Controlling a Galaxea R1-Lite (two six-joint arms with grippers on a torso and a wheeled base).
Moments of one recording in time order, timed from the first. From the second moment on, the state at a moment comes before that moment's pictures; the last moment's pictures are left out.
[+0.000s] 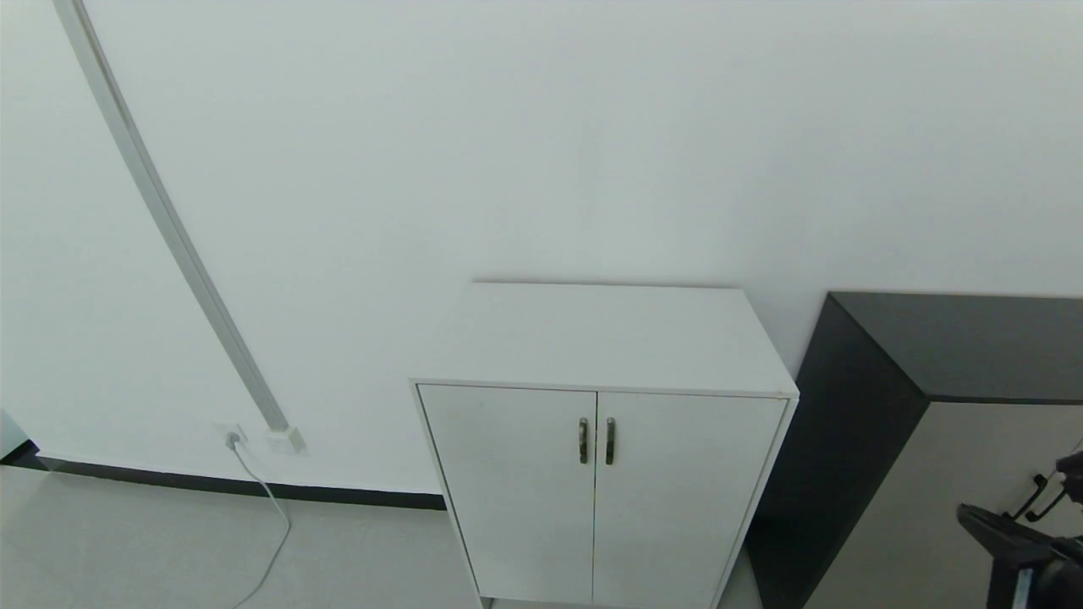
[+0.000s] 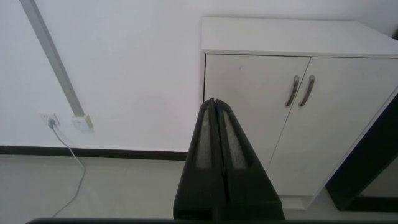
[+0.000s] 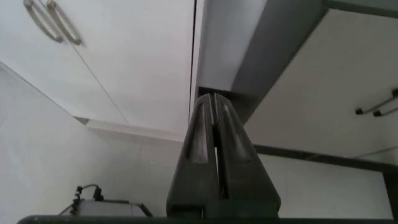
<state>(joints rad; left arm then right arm) 0.00 0.00 0.00 0.00 0.00 -0.01 0.30 1.18 0.00 -0.84 -0.24 0.01</state>
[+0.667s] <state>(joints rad) 0.00 0.00 0.00 0.00 0.00 -0.01 0.20 0.29 0.00 0.01 -0.03 0.01</state>
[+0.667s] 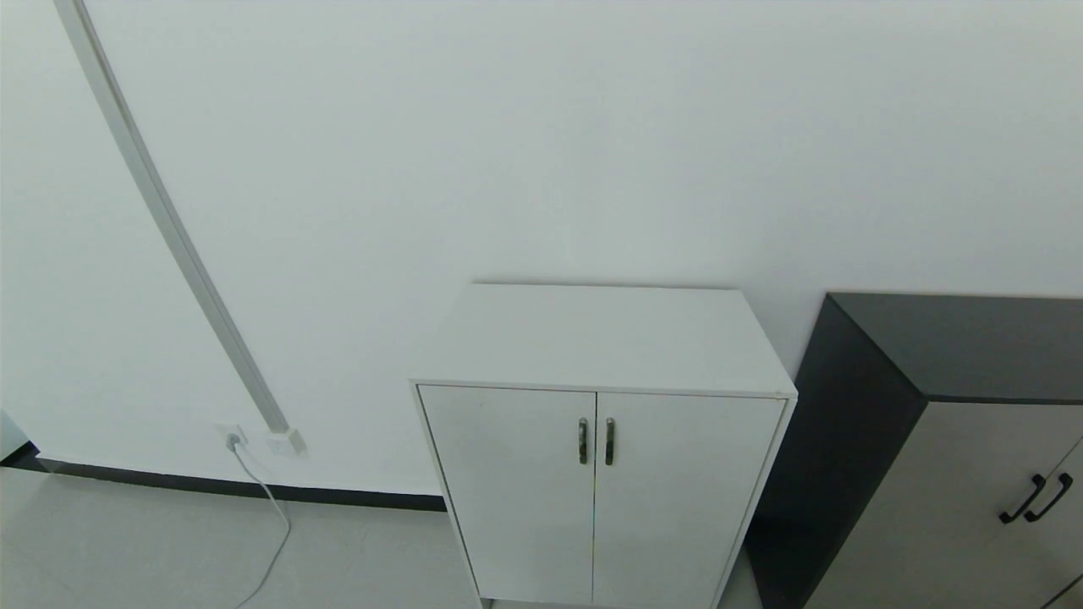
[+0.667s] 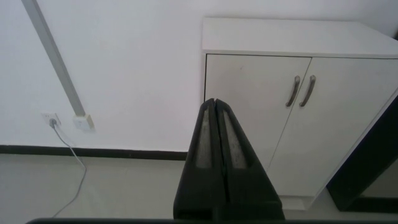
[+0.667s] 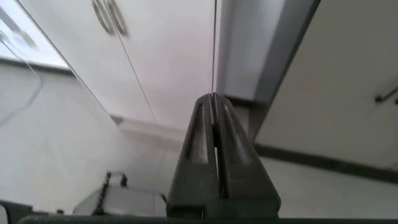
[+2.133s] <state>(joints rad) 0.00 0.00 0.00 0.00 0.00 0.00 0.00 0.00 0.00 0.00 0.02 0.01</state>
